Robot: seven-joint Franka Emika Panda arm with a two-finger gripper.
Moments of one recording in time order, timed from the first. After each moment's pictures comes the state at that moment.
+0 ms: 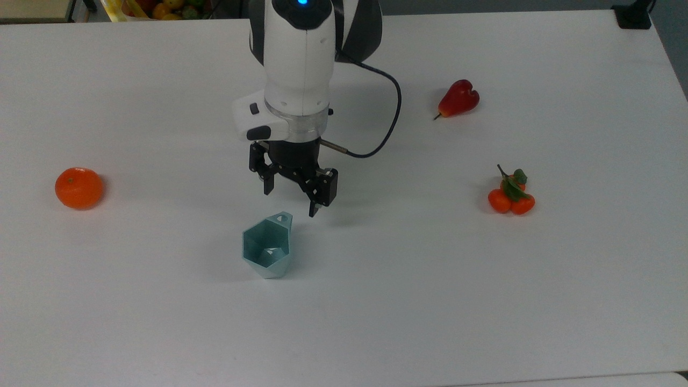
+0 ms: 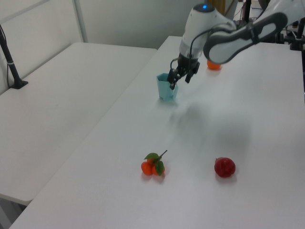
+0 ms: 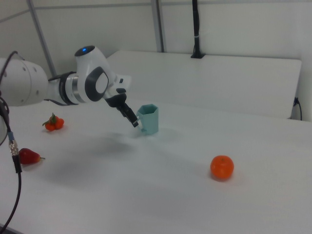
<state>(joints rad) 0.06 0.49 0.05 -1.60 -0.25 2.40 0.71</state>
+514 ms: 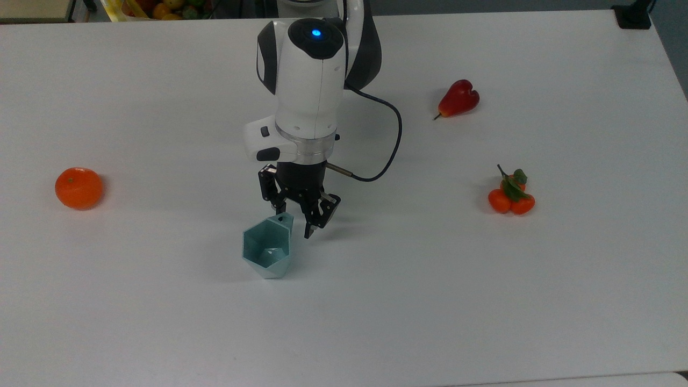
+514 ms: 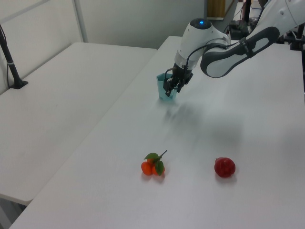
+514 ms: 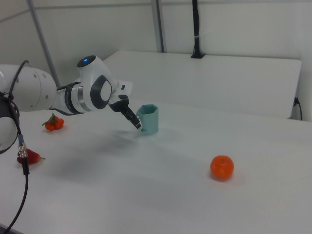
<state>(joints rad) 0.06 0.57 0.05 -1.58 -0.32 2.51 0.79</state>
